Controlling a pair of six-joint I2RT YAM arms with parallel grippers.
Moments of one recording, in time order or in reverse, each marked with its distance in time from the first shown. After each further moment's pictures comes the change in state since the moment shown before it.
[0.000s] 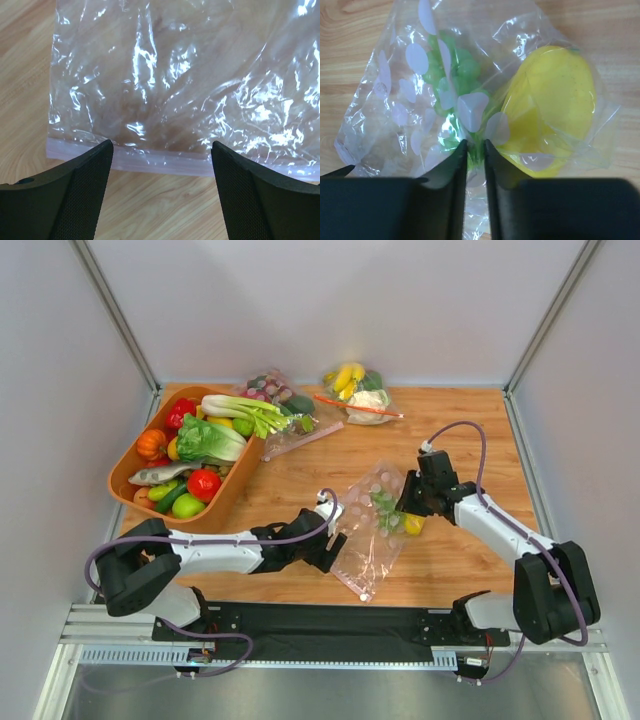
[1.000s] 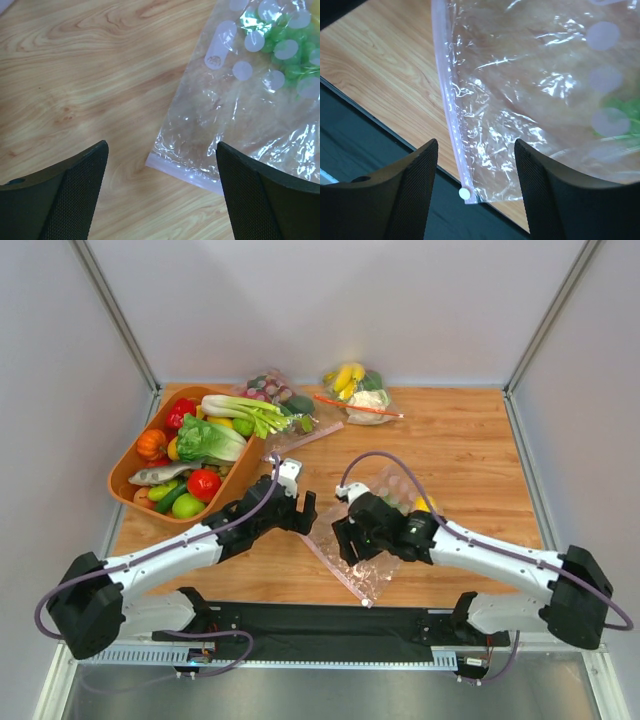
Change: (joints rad) left arm 0.266 -0.282 0.000 -0.047 0.034 0.034; right arm 0.650 -0.125 0.069 -0.180 0.135 -0.102
